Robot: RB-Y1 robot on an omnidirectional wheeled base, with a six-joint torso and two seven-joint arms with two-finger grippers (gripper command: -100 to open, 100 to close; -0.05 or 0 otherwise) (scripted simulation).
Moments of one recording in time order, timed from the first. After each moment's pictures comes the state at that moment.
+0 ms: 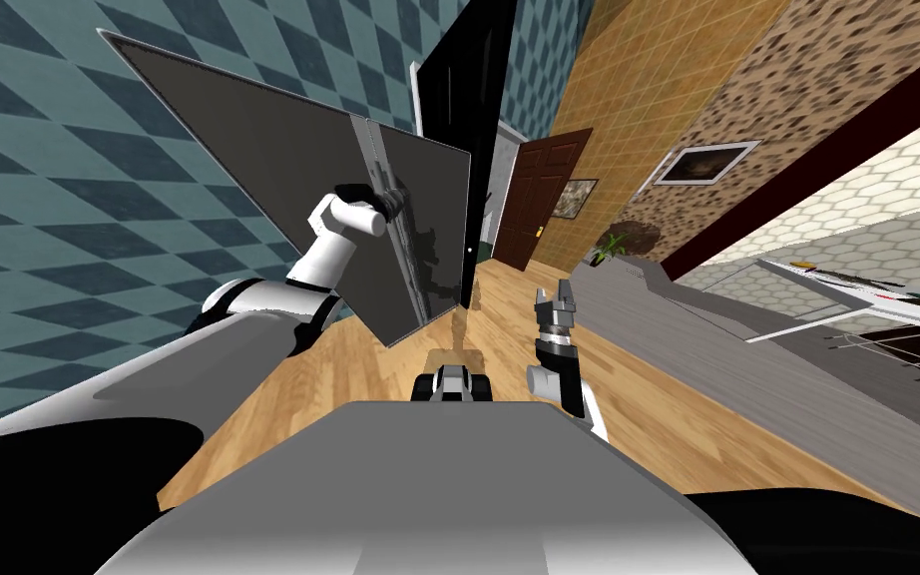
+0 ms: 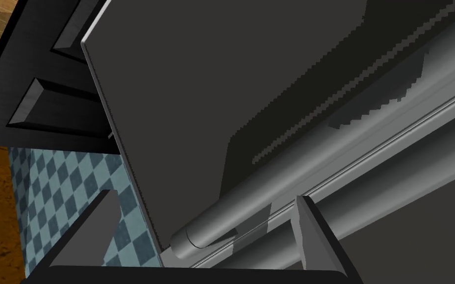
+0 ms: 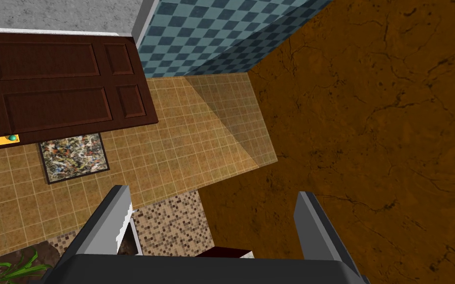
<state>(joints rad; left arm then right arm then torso) -1.10 0.68 -0.19 -1.18 0.45 0.56 -0.52 0.49 0.01 -0.06 -2.26 0.11 -0.40 -0.14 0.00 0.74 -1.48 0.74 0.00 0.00</state>
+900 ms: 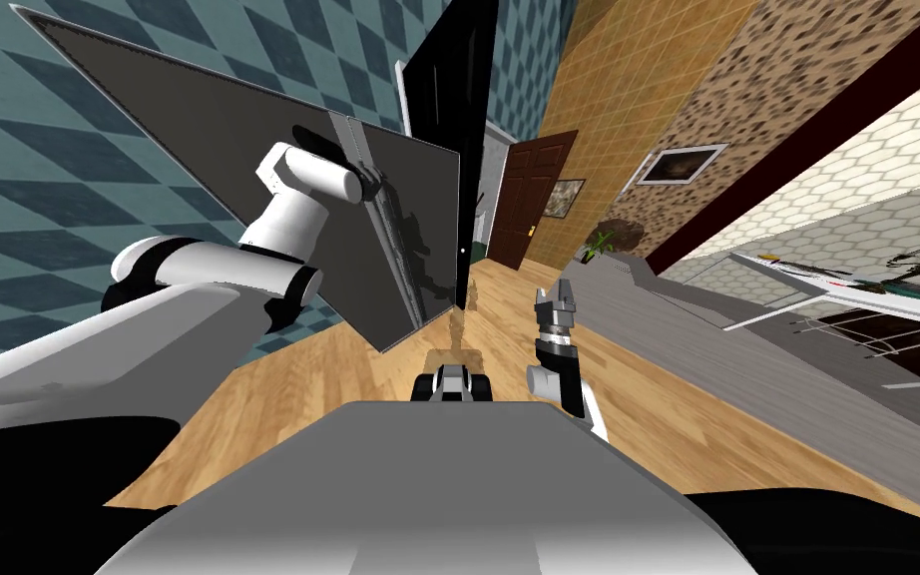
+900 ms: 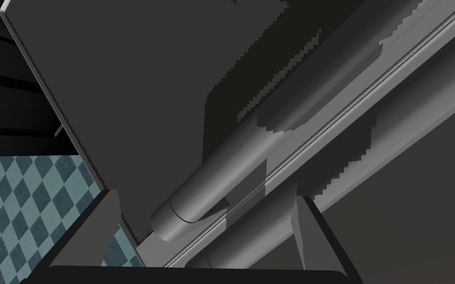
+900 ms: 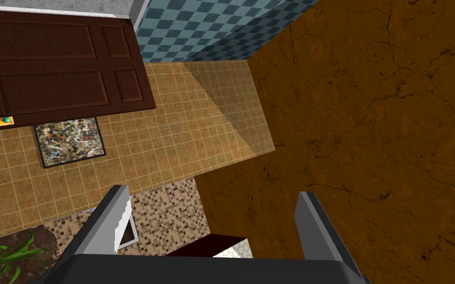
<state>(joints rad) -1.33 0.80 -0.24 -0.94 0.48 0.73 -0.55 0.49 0.01 -0.06 -2.26 0.11 -0.40 -0.14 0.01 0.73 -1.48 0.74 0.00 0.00</state>
